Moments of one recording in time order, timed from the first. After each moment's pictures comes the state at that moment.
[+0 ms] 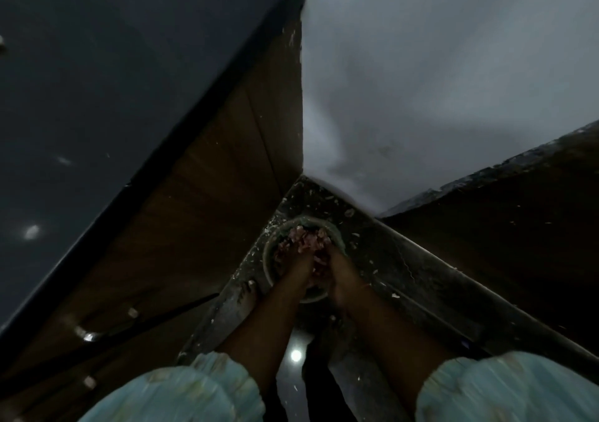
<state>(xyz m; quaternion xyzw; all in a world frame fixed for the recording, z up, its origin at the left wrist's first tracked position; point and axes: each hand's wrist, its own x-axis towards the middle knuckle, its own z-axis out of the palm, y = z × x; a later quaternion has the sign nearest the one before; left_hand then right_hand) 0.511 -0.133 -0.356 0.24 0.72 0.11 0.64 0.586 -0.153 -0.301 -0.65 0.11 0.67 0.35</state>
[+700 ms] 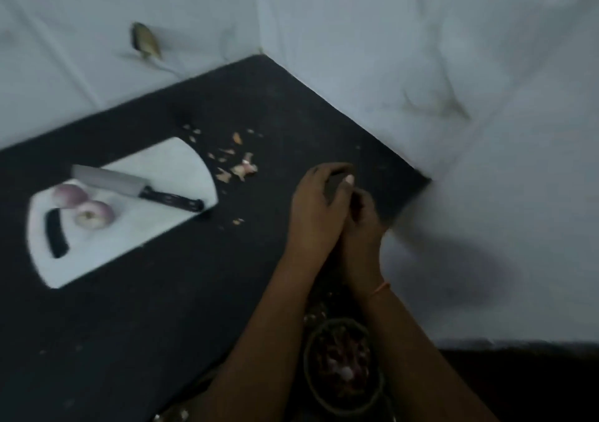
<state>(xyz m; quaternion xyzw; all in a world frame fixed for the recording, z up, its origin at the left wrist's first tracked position) 0.361 0.025 0.037 0.57 0.57 0.50 0.31 0.439 0.020 -0.013 -0.60 -0.48 0.38 0.51</state>
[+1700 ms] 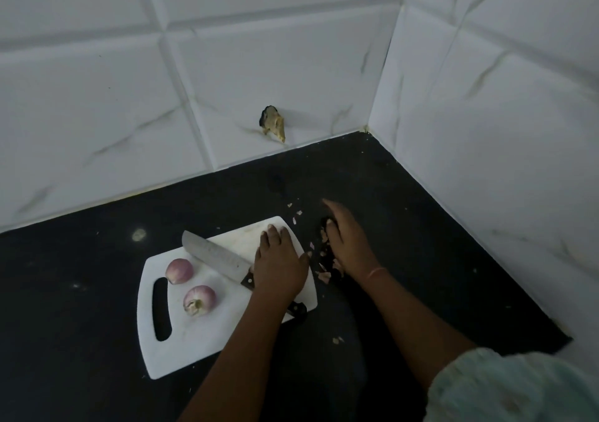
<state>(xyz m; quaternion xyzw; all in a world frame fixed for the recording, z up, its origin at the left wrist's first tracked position) 0.135 0.121 0.015 0.51 0.82 0.06 0.24 0.263 0.208 -0.012 -0.43 -0.77 0.36 0.30</state>
